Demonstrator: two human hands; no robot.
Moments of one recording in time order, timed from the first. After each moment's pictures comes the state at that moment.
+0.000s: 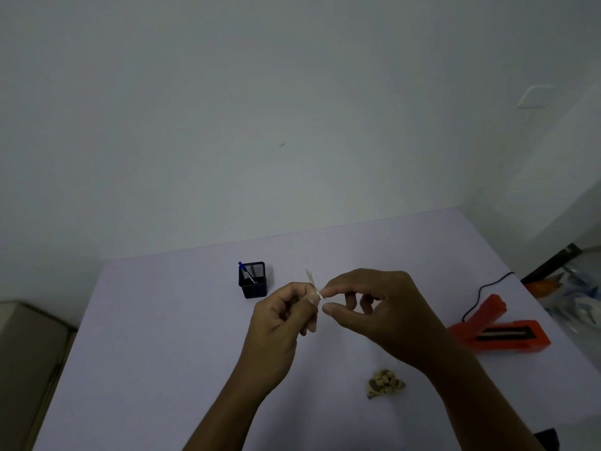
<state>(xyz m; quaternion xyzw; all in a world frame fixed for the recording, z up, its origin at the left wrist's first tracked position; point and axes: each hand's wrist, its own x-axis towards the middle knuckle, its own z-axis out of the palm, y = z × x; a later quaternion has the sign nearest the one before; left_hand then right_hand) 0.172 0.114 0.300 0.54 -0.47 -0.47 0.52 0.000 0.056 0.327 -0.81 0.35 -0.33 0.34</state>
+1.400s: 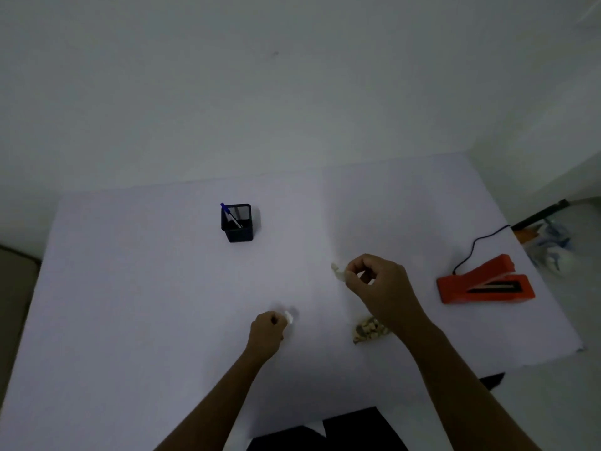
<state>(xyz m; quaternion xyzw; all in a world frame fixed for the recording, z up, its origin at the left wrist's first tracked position) 0.188 0.115 0.030 0.75 -0.33 -0.52 0.21 -0.012 0.030 0.195 -0.69 0.57 -0.24 0.37</state>
